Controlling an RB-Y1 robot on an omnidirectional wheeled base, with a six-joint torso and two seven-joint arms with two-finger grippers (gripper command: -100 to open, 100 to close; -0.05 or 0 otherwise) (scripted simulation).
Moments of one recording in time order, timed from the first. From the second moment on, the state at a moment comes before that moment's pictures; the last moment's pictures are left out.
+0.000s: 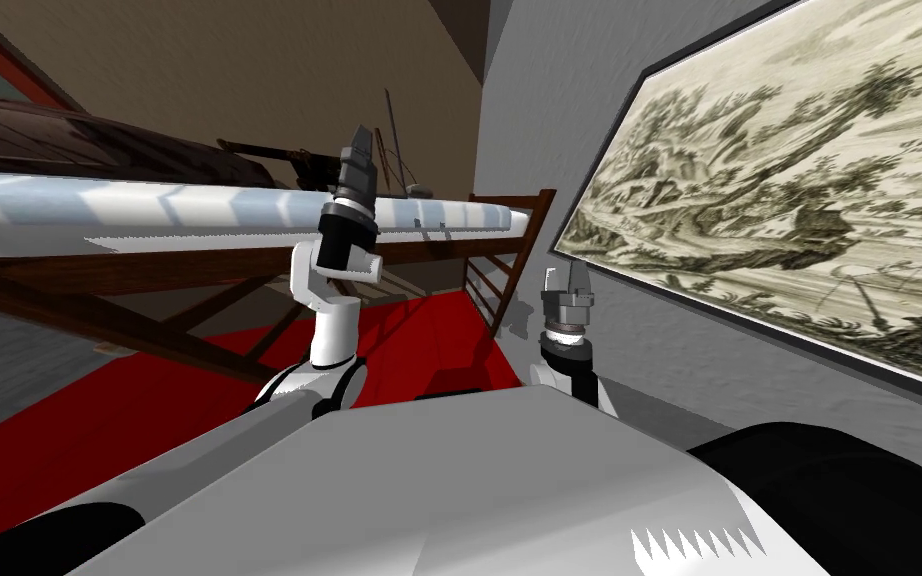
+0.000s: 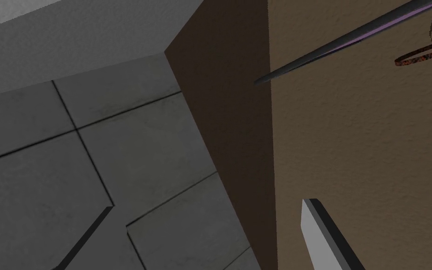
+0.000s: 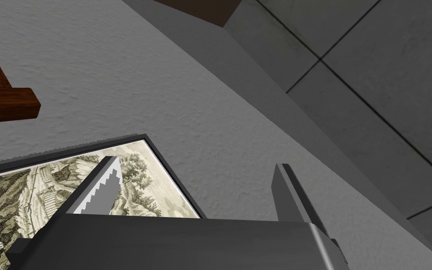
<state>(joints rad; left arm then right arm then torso) -0.62 0.23 0.05 -2.01 -0.30 0.26 -0.12 0.53 -0.04 -0.04 -2.38 0.10 -0.64 0.09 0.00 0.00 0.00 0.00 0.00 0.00</state>
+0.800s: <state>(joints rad) -0.85 0.27 0.07 -1.88 -0.33 0.42 -0.14 0.53 -0.04 -0.04 -2.38 0.10 -0.64 0.09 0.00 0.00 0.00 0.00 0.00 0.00</state>
